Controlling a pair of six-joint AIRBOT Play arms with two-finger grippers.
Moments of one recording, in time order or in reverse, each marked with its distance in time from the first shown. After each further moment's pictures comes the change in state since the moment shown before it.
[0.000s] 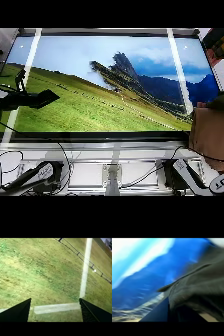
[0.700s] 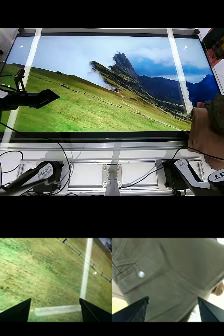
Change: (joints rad) left arm 0.000 0.000 0.000 -0.001 0.017 0.000; right arm -0.176 -0.010 -0.017 -0.273 0.231 0.019
